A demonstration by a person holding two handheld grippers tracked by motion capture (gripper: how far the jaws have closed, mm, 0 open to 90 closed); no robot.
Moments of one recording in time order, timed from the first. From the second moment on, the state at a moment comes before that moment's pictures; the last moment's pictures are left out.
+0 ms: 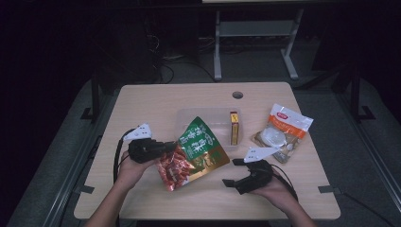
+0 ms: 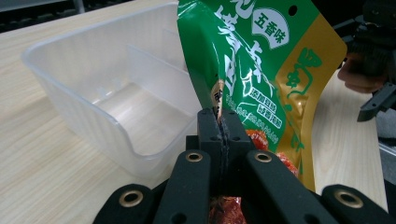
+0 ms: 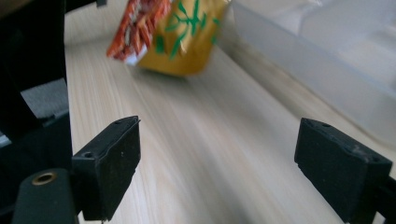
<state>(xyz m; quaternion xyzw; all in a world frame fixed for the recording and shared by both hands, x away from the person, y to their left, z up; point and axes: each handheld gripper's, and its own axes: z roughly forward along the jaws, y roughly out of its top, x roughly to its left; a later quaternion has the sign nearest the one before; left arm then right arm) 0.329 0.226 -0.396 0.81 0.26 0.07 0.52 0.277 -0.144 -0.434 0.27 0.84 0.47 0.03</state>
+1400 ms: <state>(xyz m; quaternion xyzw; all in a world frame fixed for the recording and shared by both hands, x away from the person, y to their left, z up) 0.315 0.227 -0.402 0.80 0.26 0.06 0.54 0.321 -0.108 -0.395 0.24 0.82 0.53 -0.02</state>
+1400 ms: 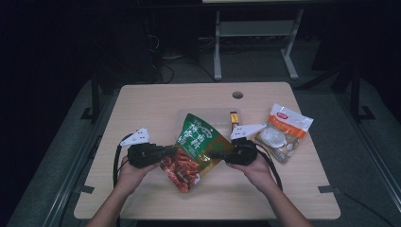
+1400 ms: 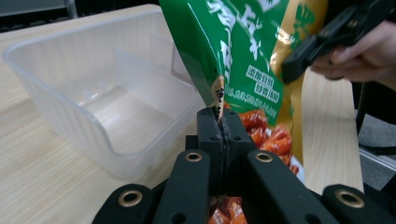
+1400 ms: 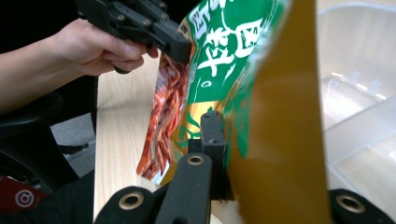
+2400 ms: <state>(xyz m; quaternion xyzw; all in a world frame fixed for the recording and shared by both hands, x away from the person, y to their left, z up) 0.302 0.237 -0.413 0.84 0.26 0.10 0.46 0.309 -0.113 -0.346 0.17 0.84 0.51 0.03</state>
